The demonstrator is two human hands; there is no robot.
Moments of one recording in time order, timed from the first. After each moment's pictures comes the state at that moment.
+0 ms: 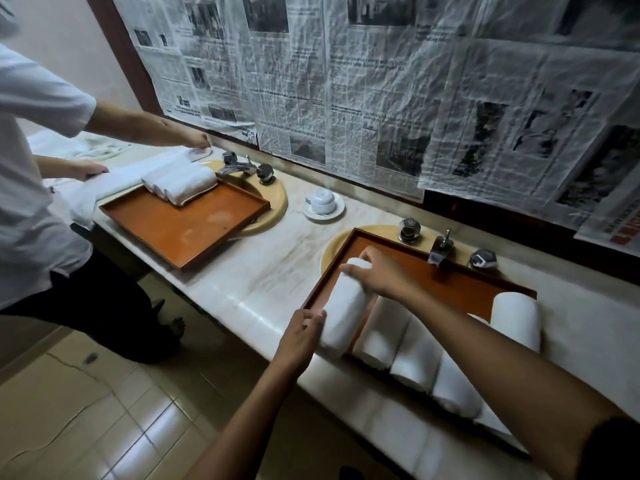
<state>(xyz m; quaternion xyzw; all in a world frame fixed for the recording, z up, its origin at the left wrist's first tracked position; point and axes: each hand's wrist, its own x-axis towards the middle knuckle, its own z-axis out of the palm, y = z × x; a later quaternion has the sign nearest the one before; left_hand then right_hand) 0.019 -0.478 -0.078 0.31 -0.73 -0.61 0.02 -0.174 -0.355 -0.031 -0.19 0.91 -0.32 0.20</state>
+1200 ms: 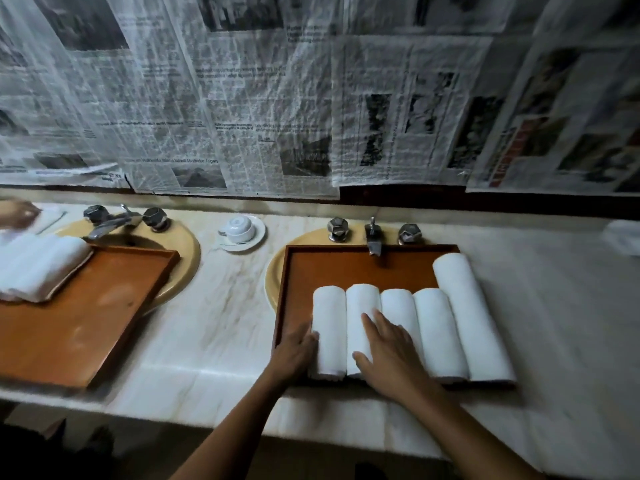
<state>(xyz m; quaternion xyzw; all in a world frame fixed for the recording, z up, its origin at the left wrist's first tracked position) -0.084 -0.535 -0.123 0.02 -0.85 -0.48 -0.19 -0.066 -0.321 -0.091 -0.05 0.98 -0.12 0.14</state>
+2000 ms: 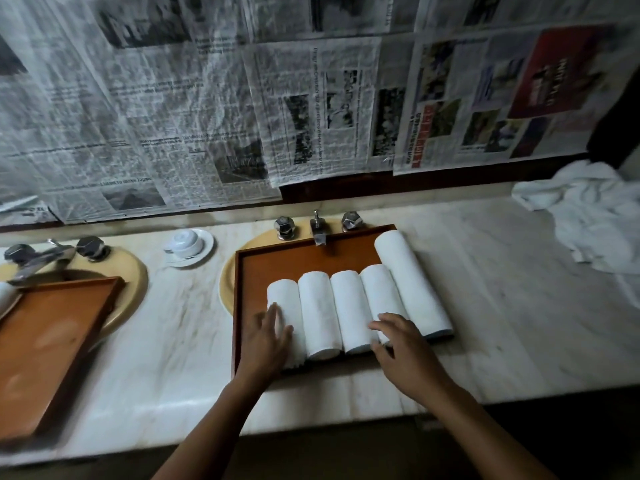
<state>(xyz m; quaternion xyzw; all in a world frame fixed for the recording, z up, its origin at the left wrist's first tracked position) -0.074 -0.510 -0.111 -0.02 -0.95 -0.31 -0.07 0.016 -0.236 -0.091 0.04 0.95 -0.31 0.00</state>
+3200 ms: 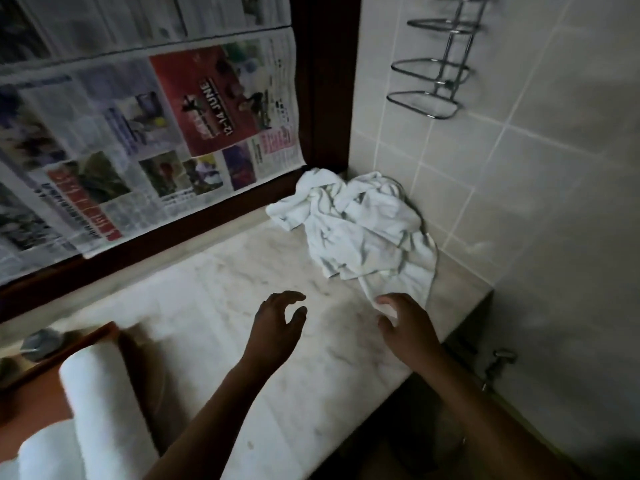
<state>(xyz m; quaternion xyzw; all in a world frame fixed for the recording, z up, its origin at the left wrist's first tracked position) -0.068 0.079 -0.069 -0.34 -0.84 -0.41 -0.11 0.109 0.275 -0.095 0.33 0.88 -0.30 -0.17</state>
